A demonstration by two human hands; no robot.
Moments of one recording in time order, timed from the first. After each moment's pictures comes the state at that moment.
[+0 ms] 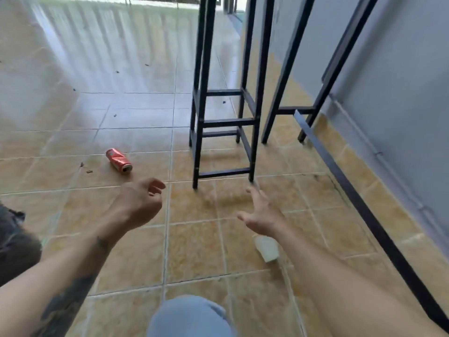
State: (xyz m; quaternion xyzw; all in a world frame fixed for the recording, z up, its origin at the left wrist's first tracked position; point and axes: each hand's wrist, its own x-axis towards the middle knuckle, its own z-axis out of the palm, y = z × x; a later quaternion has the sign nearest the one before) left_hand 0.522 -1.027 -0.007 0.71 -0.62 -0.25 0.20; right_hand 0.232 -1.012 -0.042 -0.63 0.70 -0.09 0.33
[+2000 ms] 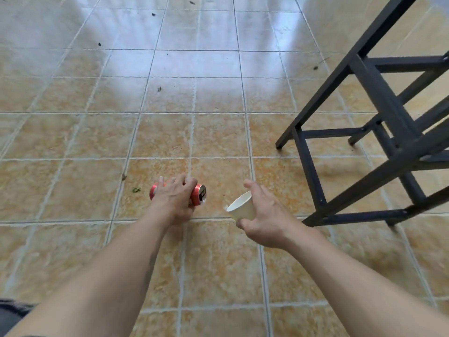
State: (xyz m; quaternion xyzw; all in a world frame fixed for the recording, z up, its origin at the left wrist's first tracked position) left_hand 0.761 -1.354 -0.257 0.63 -0.76 -0.14 -0.13; right_hand 0.524 -1.305 -0.166 -0.68 0.62 -0.02 0.39
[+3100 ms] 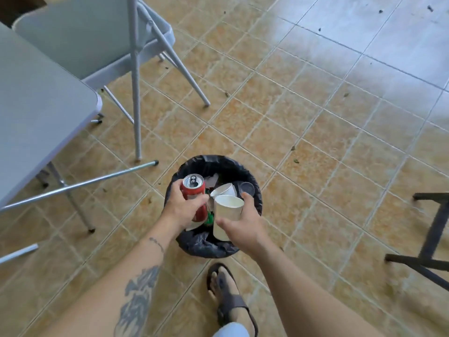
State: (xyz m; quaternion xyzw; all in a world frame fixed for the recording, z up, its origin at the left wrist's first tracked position) left_hand 0.998 -0.989 0.053 0.85 -0.06 -0.38 0.36; right_hand 0.848 -1.076 0.061 -0.60 0.50 0.04 0.62
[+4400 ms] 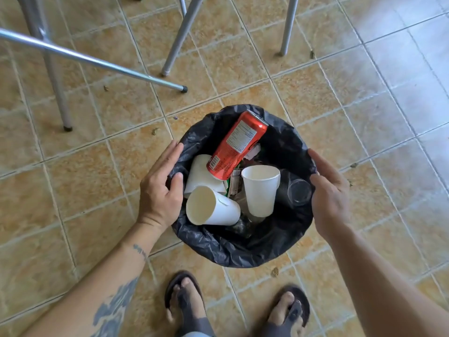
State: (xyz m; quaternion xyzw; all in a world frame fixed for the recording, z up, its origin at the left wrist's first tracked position) left_hand 0.996 -0.900 -0.110 0.89 -0.11 -0.06 0.44; right_hand 0.896 -1.175 -0.081 -0.67 0.43 -0.06 0.60
